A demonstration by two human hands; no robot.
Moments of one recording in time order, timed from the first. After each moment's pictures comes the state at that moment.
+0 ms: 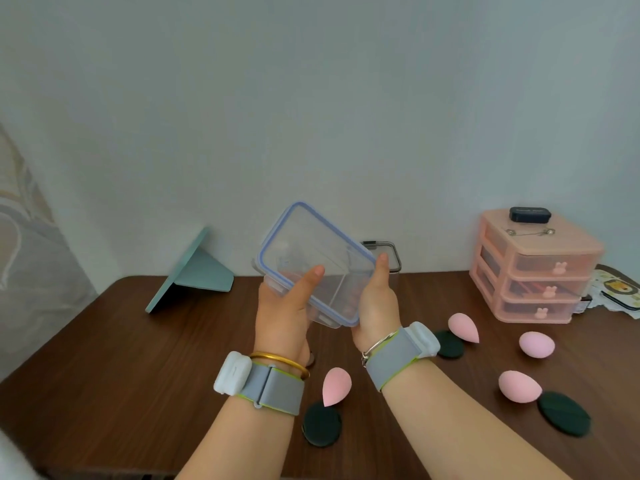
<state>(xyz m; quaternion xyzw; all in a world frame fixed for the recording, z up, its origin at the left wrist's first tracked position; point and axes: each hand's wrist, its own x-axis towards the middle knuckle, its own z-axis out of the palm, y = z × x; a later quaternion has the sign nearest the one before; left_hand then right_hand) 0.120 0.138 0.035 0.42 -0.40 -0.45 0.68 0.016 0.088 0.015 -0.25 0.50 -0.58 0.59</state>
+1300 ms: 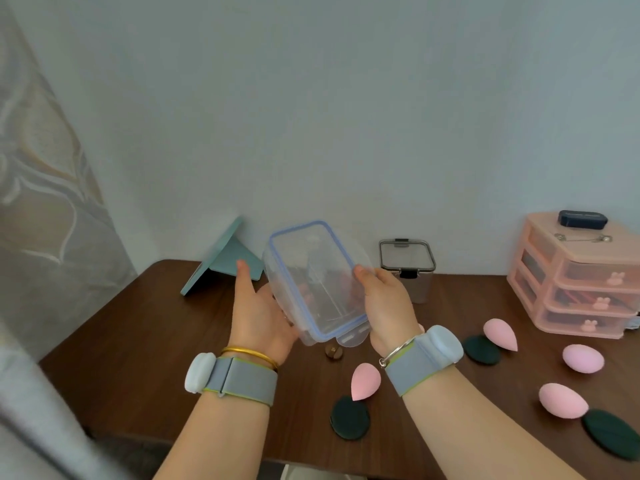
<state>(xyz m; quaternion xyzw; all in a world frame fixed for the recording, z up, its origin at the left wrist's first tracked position) 0.199 0.146 0.024 0.33 -0.20 -0.67 0.63 0.041 0.103 0.018 -0.45 0.49 -0.53 0.52</state>
